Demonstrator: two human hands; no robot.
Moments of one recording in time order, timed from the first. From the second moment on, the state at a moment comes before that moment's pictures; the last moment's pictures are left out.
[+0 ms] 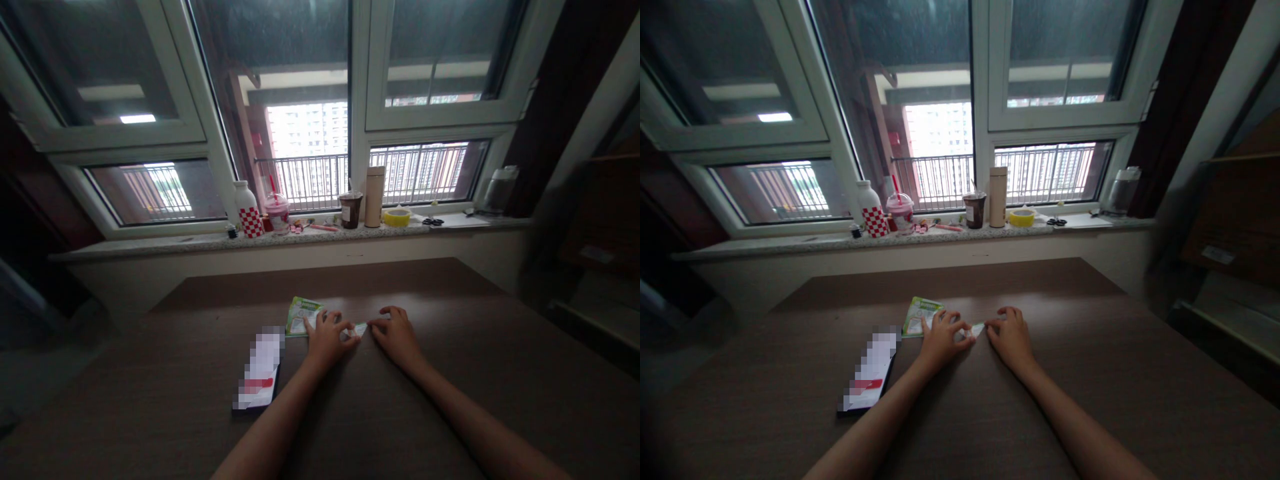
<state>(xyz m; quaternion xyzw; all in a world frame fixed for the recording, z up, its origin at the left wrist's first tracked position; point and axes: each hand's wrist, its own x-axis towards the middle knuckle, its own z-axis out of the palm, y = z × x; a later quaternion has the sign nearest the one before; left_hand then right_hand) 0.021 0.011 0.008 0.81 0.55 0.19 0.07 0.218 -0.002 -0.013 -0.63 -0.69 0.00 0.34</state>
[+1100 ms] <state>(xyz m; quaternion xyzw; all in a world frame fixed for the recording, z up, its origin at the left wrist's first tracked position) 0.021 0.013 0.002 0.80 0.56 0.20 0.05 0.206 0.000 0.000 -0.69 -0.65 0.03 0.30</state>
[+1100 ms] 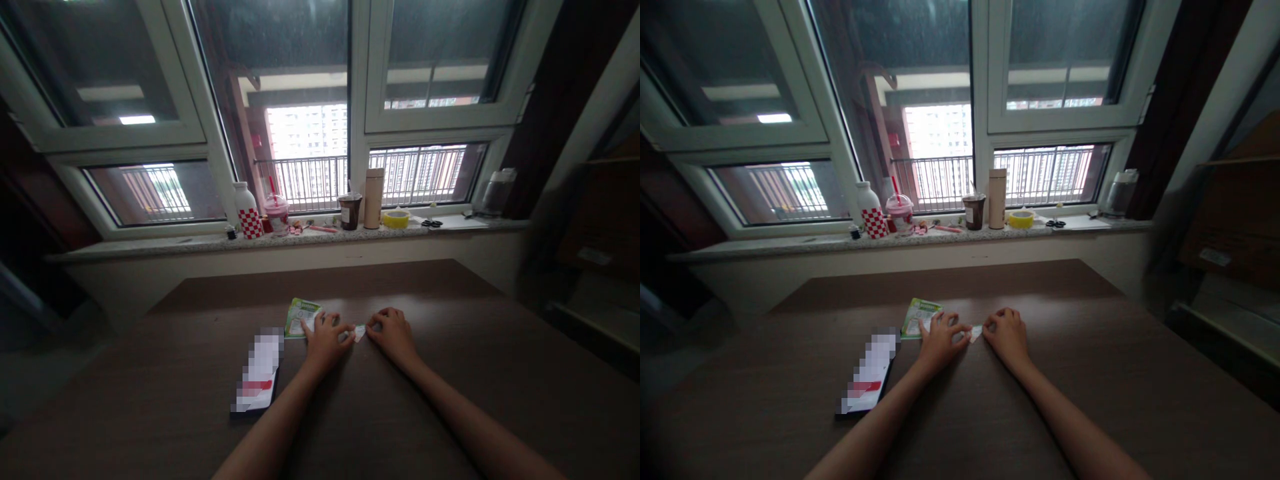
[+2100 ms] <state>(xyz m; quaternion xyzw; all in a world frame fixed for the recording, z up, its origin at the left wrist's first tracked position) 0.022 0.012 0.003 0.80 0.57 0.20 0.06 0.205 -0.006 -0.009 -0.66 -0.69 0.04 0.30</state>
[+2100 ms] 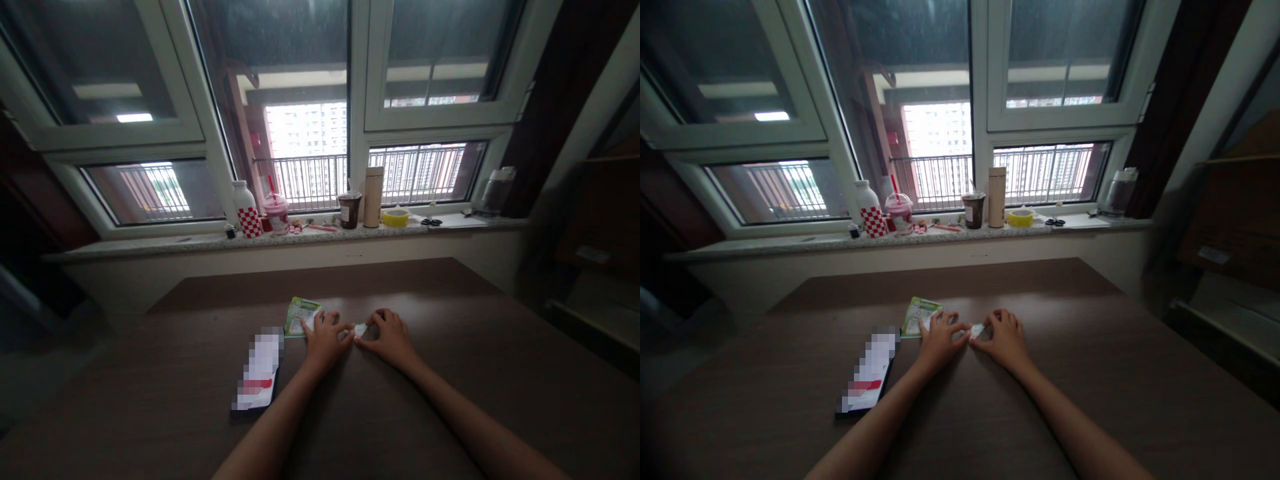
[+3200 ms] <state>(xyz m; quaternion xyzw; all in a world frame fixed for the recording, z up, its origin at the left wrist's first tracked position) 0.019 0.014 0.002 0.80 0.55 0.21 0.08 0.208 0.002 -0.003 -0.71 -0.65 -0.01 0.28</state>
